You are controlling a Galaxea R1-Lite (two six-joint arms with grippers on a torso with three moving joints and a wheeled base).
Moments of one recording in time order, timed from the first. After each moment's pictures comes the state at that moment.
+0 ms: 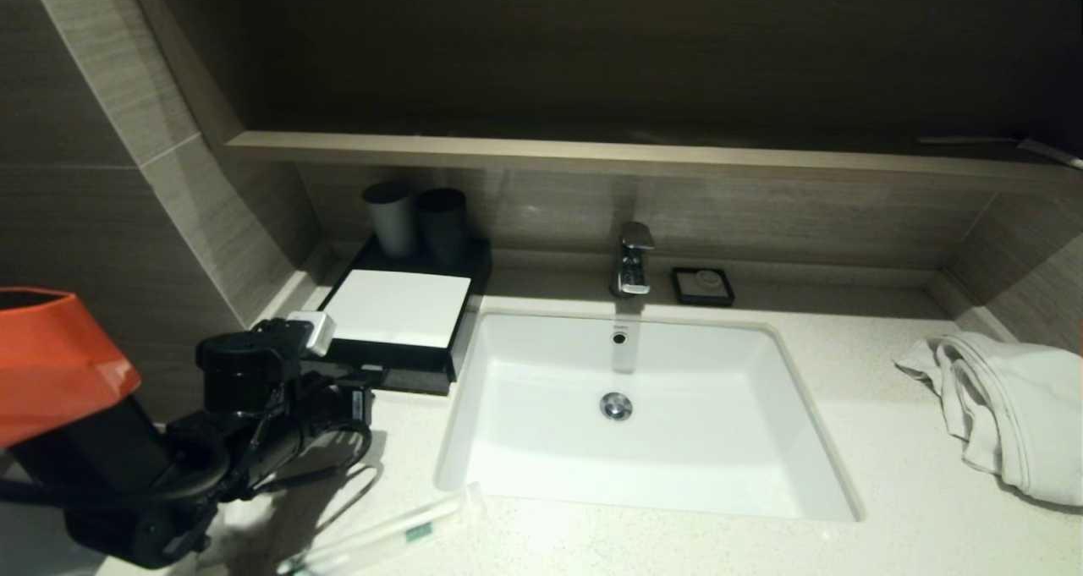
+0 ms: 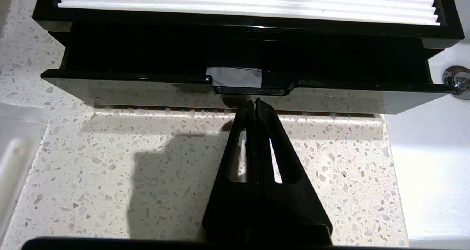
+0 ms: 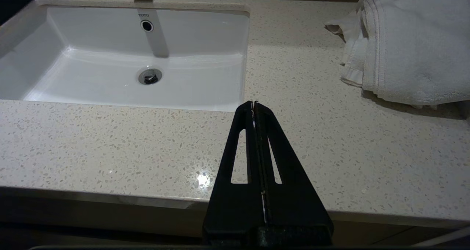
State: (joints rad) left arm -0.21 1.97 -0.47 -1.12 0.04 -0.04; right arm 0.00 0.00 0.00 0.00 0.00 0.00
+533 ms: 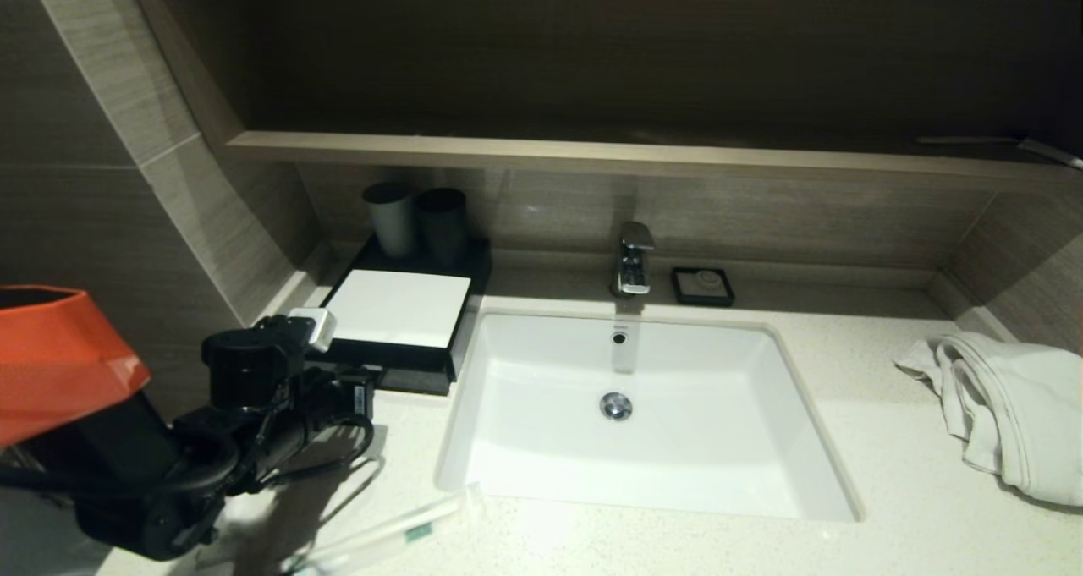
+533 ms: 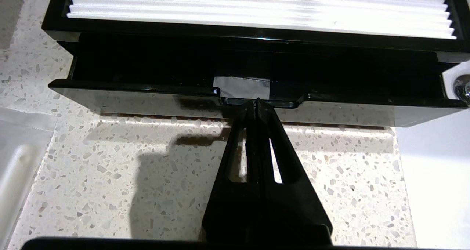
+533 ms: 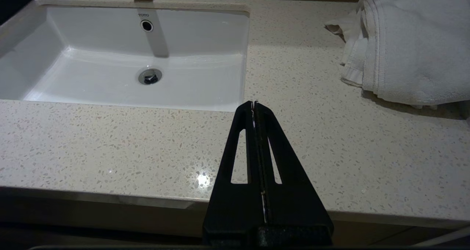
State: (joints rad) left arm -0.21 1.99 -0.49 -1.13 0.06 -0.04; right arm 0.00 0.00 0.00 0.00 0.00 0.00
